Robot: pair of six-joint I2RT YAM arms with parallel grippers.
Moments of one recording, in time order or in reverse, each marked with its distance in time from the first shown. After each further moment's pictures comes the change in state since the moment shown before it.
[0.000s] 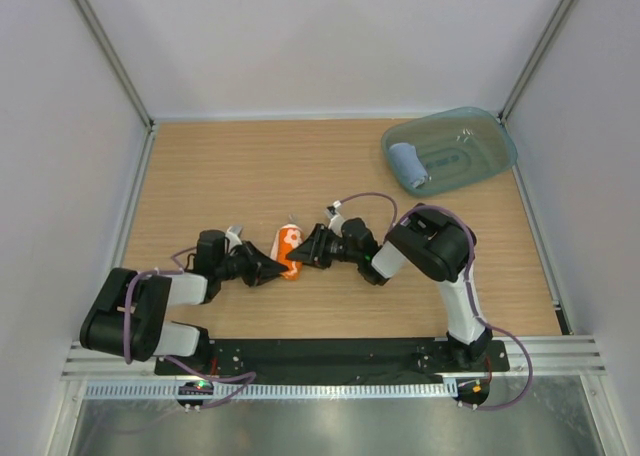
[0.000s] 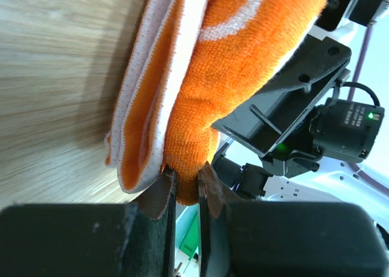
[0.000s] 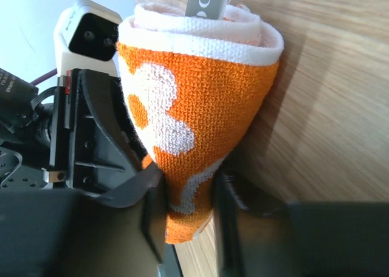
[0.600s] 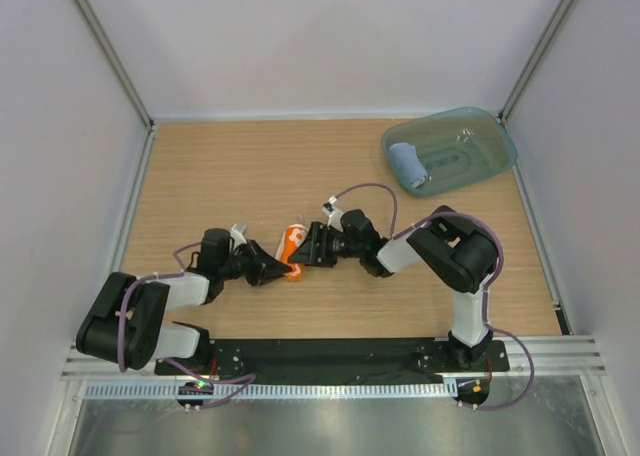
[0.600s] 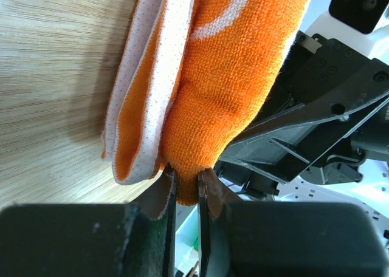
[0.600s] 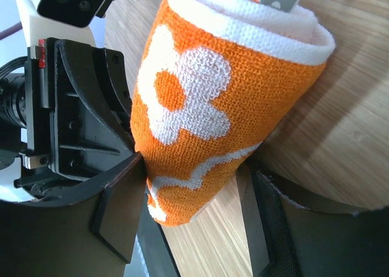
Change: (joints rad) left arm -0.060 -0.037 0.019 -0.044 -0.047 0.029; right arm -0.008 -0.164 0.015 -0.323 -0.058 -0.201
